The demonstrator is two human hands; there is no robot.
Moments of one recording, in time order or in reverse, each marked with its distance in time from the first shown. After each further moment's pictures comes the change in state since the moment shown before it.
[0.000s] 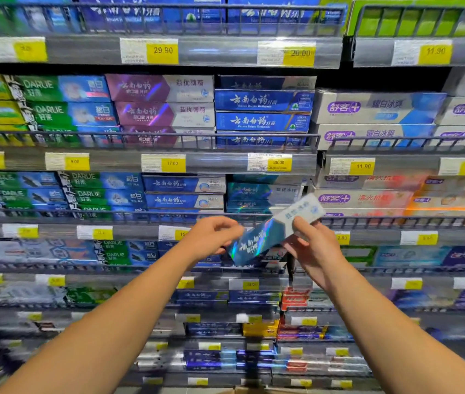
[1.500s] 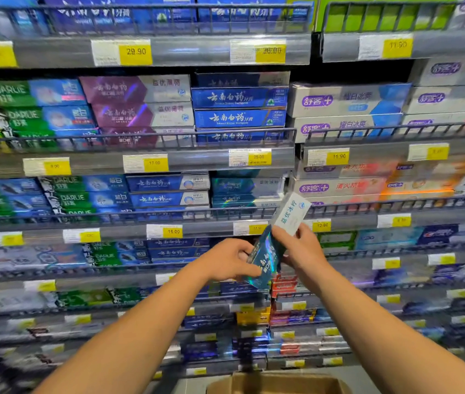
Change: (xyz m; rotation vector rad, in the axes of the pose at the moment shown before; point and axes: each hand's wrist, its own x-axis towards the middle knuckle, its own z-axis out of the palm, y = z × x) left_hand -0.012 -0.006 0.058 0.231 -0.376 0.032; right_hand -0.020 0.018 -0.018 -0.427 0.018 -0.089
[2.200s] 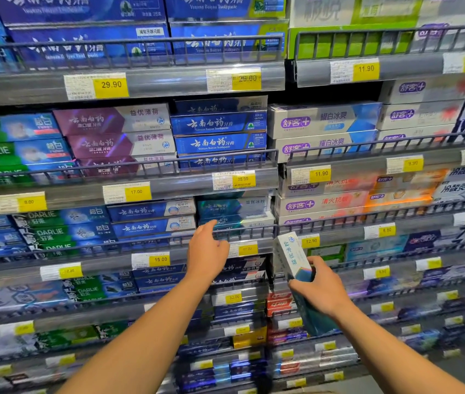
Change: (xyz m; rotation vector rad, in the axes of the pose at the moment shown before) left_hand 0.053 -0.001 -0.027 0.184 0.708 0.010; right_hand -0.009 0.015 -0.062 -0.688 0.095 0.015
